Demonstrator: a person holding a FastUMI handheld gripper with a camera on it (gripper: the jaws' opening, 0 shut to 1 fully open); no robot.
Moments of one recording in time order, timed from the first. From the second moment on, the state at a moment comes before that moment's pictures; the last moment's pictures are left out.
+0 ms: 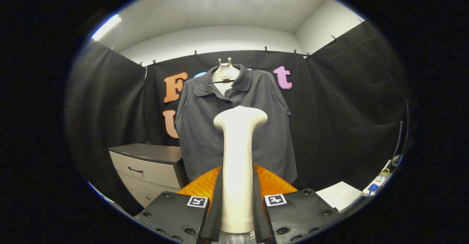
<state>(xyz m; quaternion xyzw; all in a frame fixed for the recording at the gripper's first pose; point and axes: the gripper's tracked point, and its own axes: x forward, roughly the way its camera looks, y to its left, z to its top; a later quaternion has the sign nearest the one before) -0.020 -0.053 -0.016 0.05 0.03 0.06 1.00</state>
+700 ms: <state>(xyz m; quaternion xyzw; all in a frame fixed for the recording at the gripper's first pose) -0.013 -0.062 0.016 0.06 0.00 0.06 1.00</state>
